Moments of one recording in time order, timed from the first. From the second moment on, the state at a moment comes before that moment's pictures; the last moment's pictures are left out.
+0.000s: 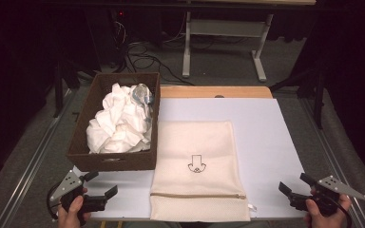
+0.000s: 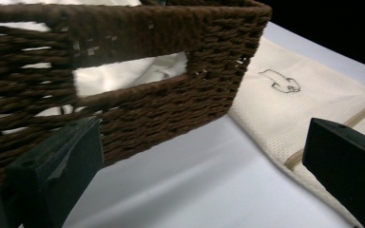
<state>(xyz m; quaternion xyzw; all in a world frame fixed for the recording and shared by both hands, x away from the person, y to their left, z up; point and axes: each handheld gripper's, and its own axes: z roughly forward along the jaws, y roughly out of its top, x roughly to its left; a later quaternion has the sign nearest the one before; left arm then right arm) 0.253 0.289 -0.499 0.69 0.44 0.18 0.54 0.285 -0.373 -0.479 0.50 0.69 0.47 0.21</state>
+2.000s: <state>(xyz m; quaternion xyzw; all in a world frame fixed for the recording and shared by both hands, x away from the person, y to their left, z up) 0.247 0.158 -0.517 0.78 0.46 0.04 0.43 0.321 -0.243 -0.502 0.49 0.77 0.37 0.16</state>
